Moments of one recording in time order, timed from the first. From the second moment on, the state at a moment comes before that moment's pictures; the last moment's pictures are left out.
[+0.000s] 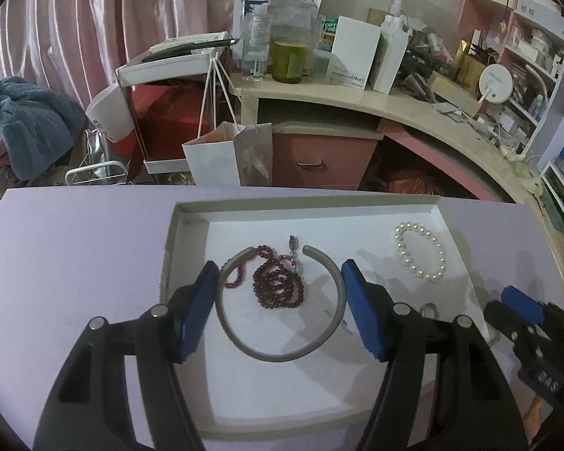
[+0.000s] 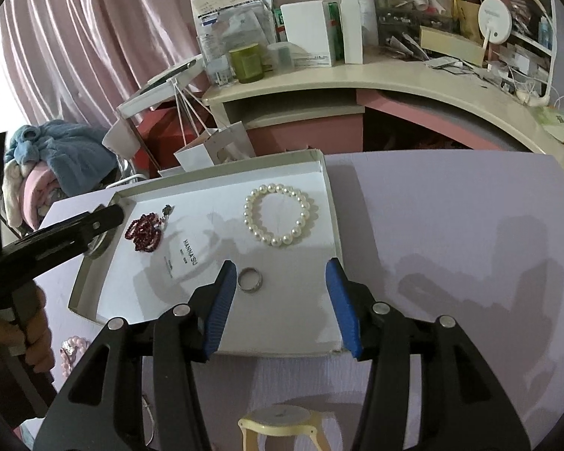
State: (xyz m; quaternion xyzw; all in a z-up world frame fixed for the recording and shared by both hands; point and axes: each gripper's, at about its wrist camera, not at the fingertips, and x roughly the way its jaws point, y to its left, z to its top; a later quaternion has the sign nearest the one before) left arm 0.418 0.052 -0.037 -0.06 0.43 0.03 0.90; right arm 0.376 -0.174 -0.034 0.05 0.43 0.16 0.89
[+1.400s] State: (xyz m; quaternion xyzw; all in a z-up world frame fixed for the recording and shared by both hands) left arm 0.167 0.117 -0.018 -0.12 0.38 0.15 0.91; right arm 0.194 -0.163 -0.054 0.00 0.44 0.25 0.87
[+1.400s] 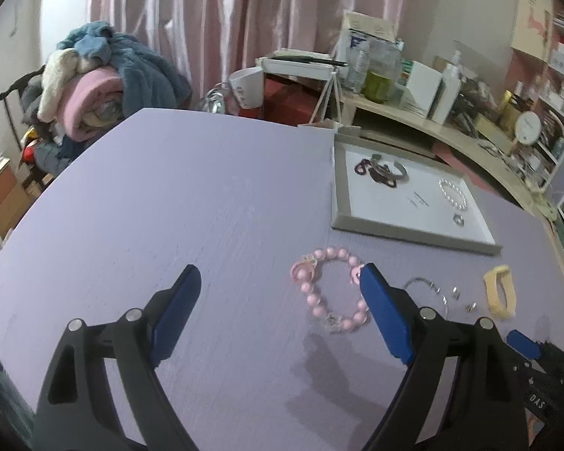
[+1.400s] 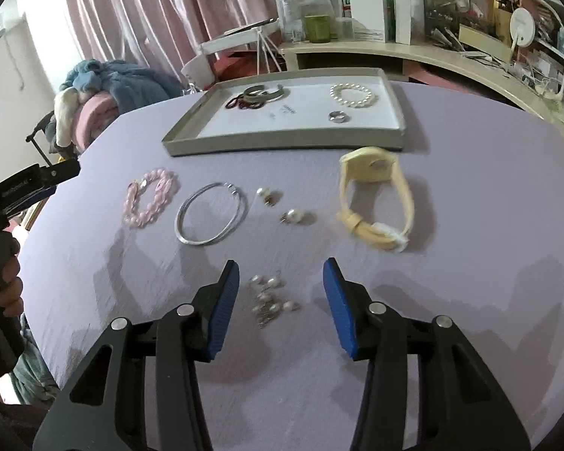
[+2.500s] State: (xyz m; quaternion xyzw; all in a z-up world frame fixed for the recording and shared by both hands) left arm 0.217 0.124 -0.067 -0.11 0.45 0.11 0.88; right arm 0.193 -0.177 -0.005 0.06 0.37 0.20 0.90
